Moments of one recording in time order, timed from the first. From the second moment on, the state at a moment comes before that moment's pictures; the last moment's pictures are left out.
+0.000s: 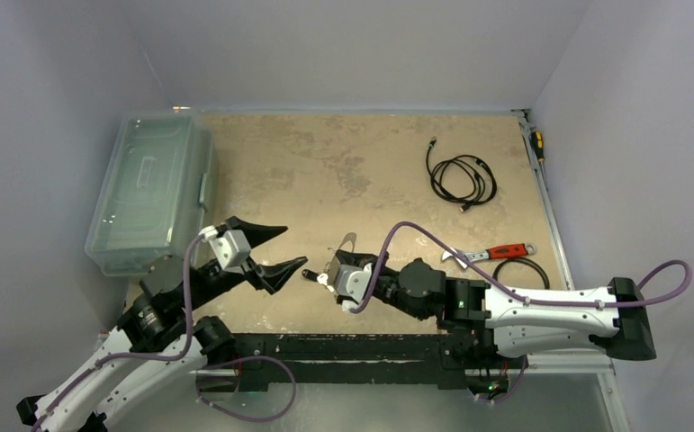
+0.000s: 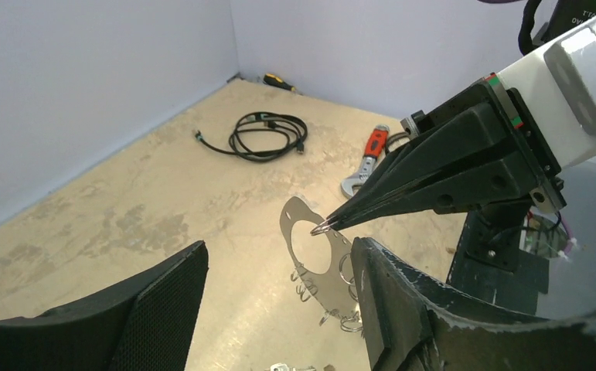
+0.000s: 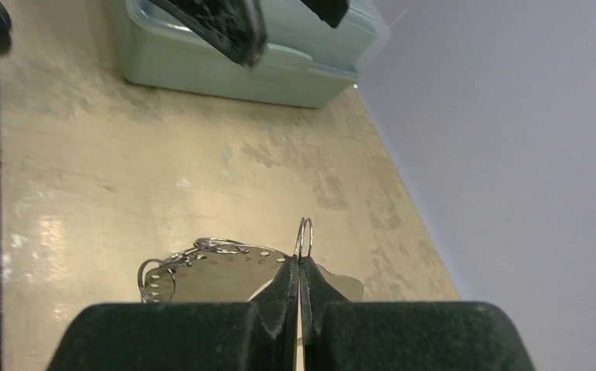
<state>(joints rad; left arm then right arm) -0.84 0.34 0.66 -0.19 0.16 0.00 1.39 1.00 0.74 0.15 0.38 -0.61</state>
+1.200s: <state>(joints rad) -0.84 0.65 0.67 -0.16 0.40 0.22 1.43 0.89 0.61 0.17 0.34 -0.71</state>
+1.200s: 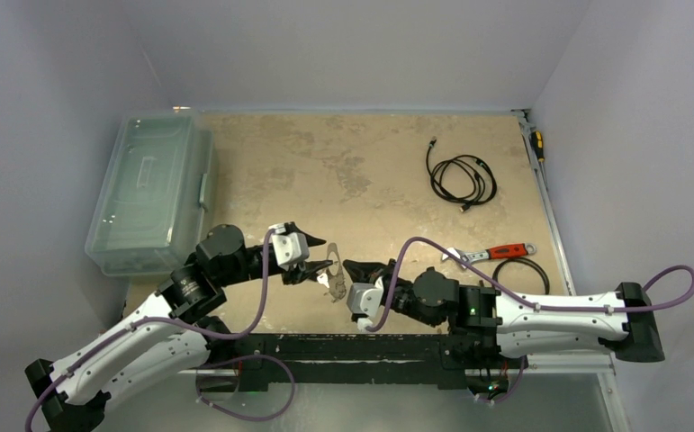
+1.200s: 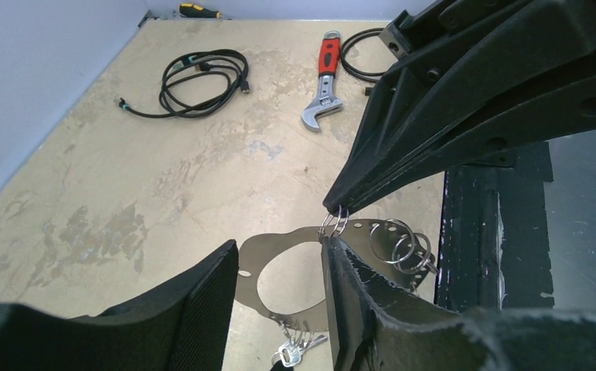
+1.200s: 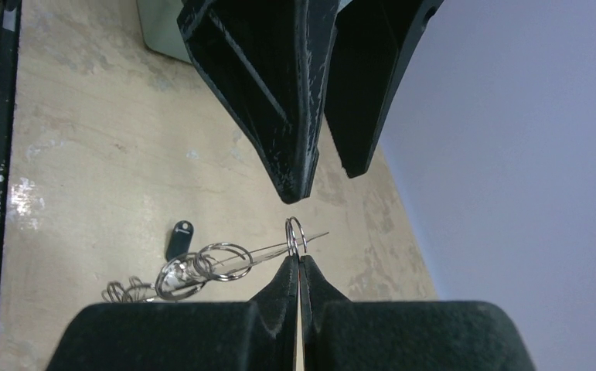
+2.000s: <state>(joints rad) -0.86 0.72 0.67 -0.16 0.47 0.22 1.43 0.99 0.79 -0.12 0.39 -0.63</state>
